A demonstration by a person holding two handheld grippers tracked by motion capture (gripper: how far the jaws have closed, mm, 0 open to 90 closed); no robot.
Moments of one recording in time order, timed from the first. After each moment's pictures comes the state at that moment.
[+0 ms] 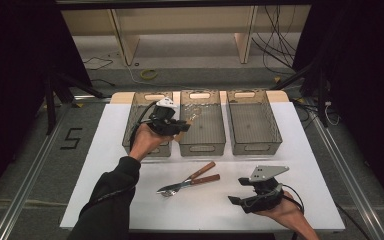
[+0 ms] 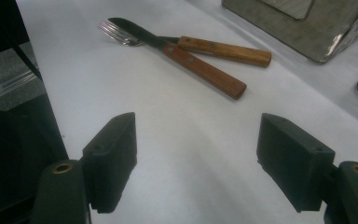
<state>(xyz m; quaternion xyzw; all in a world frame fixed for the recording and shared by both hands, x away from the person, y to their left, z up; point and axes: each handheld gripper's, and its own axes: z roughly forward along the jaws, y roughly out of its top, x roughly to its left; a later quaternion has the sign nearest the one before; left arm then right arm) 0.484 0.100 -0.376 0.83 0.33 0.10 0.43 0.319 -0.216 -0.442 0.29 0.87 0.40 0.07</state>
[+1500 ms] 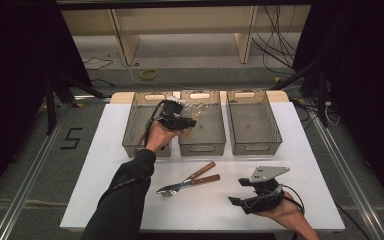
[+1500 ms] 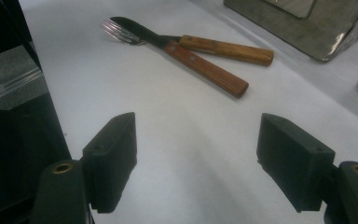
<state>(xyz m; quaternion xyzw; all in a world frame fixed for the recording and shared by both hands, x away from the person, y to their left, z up) 0.525 0.079 -0.411 0.81 0.40 0.07 0.43 0.317 -0.217 -0.443 0.28 0.87 0.40 0.07</state>
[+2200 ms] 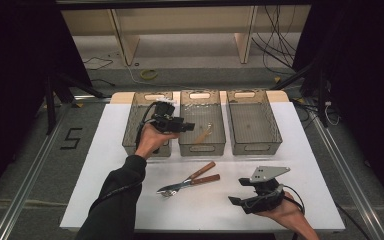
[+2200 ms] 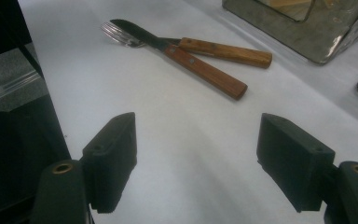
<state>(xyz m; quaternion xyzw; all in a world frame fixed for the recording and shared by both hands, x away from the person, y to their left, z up) 0.504 0.103 -0.399 0.79 0.40 0.05 0.46 0.317 -0.217 -0.441 0.28 0.87 0.40 0.08</state>
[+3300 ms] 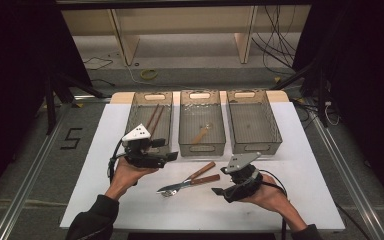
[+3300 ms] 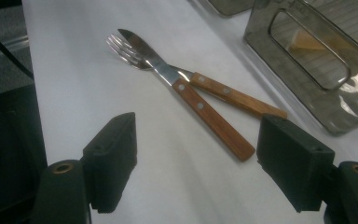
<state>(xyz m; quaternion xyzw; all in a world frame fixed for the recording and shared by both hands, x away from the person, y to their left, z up) 0.397 0.157 -0.413 0.78 0.33 0.09 0.53 0.347 -0.165 -0.422 0.21 0.90 0.36 0.09</state>
